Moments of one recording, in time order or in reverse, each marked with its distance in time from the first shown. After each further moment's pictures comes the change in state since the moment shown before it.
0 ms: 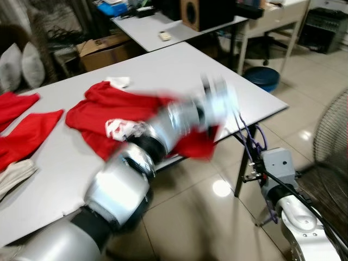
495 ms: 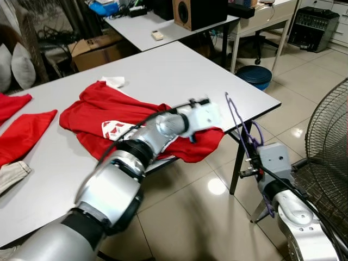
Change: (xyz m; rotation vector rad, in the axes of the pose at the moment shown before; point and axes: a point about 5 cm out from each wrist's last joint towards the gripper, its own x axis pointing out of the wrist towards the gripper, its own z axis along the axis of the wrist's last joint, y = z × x) left arm -0.021 0.013 -0.031 -0.080 0.075 -0.021; right arm 0.008 0.004 0.008 -0.003 -0.031 0.025
